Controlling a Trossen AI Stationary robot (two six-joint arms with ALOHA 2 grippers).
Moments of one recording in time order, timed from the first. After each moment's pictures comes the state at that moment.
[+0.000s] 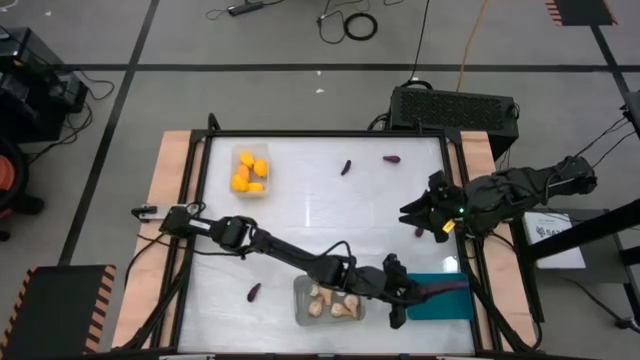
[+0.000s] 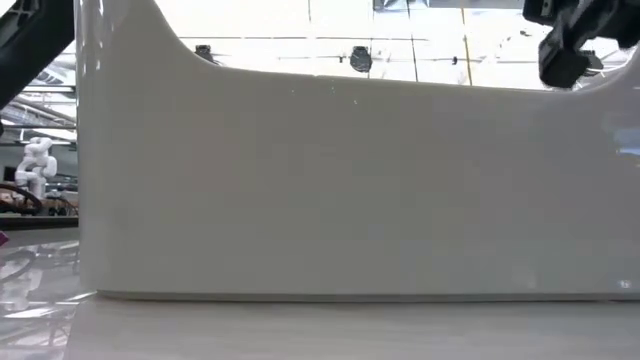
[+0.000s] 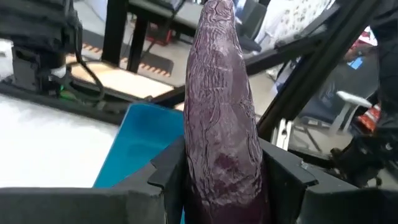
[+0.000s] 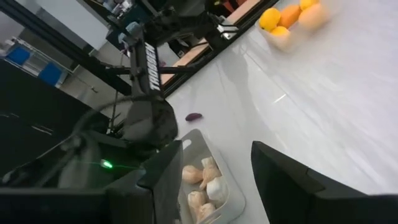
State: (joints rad) left arm -0.34 2.58 2.24 0.17 -0.18 -0.41; right arm 0.32 0.77 0.96 -0.58 0.23 0.88
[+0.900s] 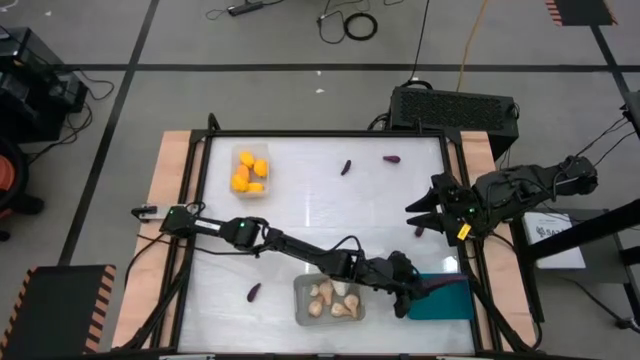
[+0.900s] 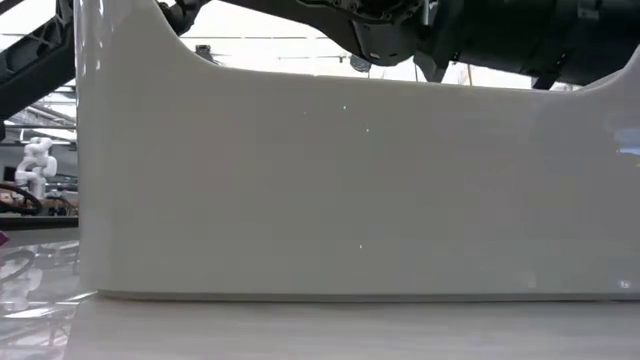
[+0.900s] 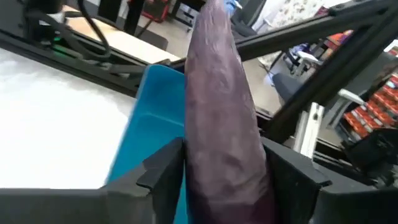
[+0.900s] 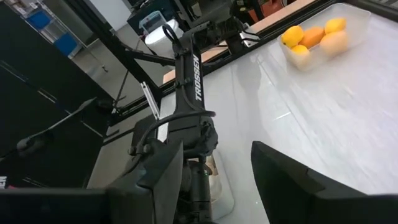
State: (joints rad) left arm -0.28 2.73 2.36 0.16 -0.06 -0.51; right arm 0.32 0.72 0.96 -0.59 0.18 0.67
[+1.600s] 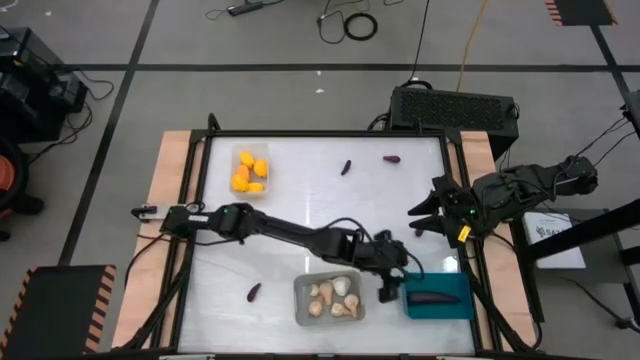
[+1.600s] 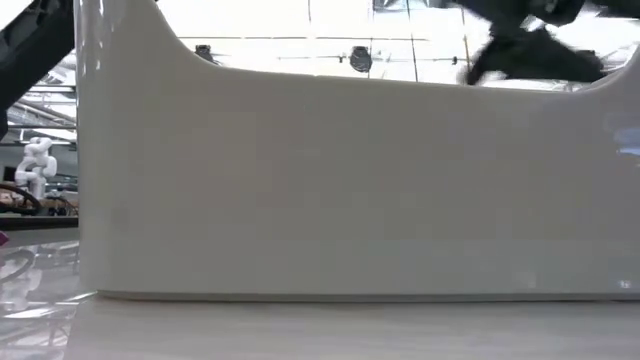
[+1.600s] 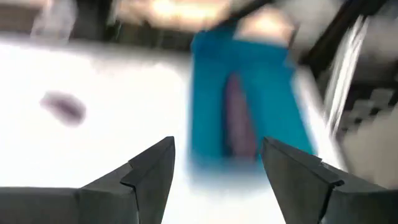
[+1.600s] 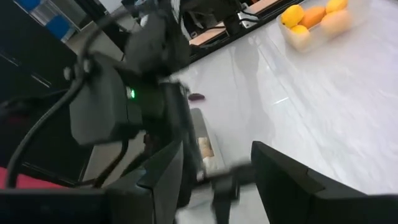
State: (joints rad) left arm -0.24 2.49 2.36 -0.44 -0.06 -0.25; right arm 0.32 0.71 0.96 -0.66 0.14 0.67
